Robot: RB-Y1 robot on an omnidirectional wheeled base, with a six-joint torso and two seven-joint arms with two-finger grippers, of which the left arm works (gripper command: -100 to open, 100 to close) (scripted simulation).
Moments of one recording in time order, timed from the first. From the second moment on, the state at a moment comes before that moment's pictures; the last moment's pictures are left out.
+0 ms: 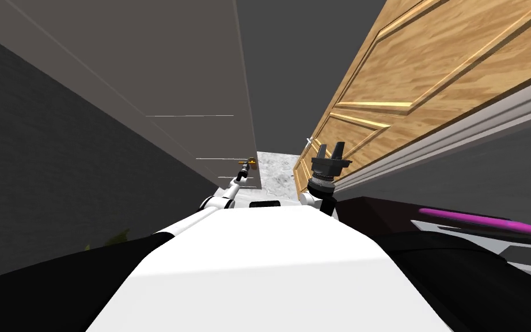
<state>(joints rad) -0.47 0.13 -0.08 -0.67 0.12 -0.46 0.08</state>
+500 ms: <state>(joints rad) -0.48 0.15 -0.02 -0.65 0.14 -0.47 0.06</state>
